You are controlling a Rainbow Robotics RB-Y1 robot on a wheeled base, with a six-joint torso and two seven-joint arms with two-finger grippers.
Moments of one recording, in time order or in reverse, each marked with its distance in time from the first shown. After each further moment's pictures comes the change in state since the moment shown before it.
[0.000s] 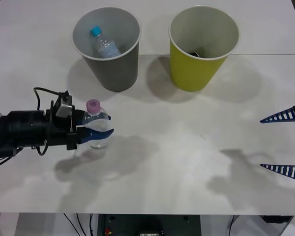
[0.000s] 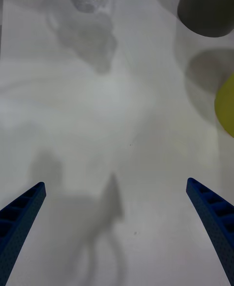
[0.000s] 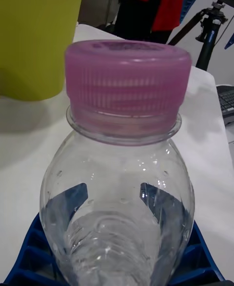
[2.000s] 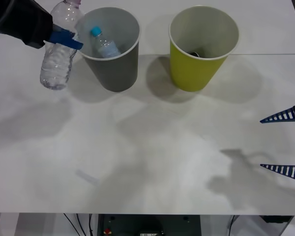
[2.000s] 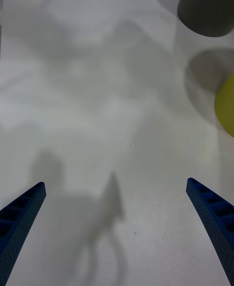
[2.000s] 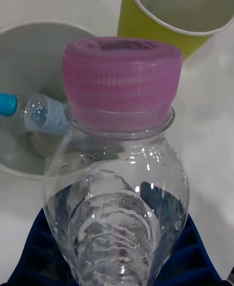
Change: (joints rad) right arm 0.000 0.000 0.000 0.000 0.000 0.000 0.000; left arm -0.673 0.393 -0.125 -0.244 -0.459 -0.168 1.280
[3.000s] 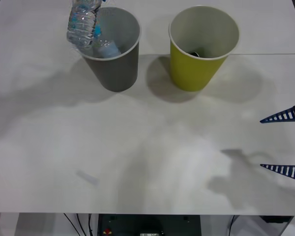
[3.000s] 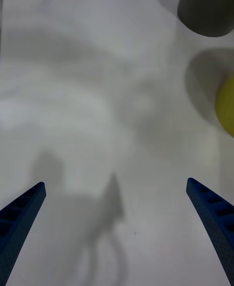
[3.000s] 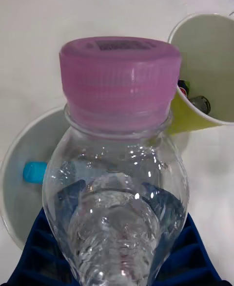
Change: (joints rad) right arm 0.000 0.000 0.000 0.000 0.000 0.000 0.000; left arm -0.516 -0.257 -0.317 0.574 -0.041 -0.018 0.013
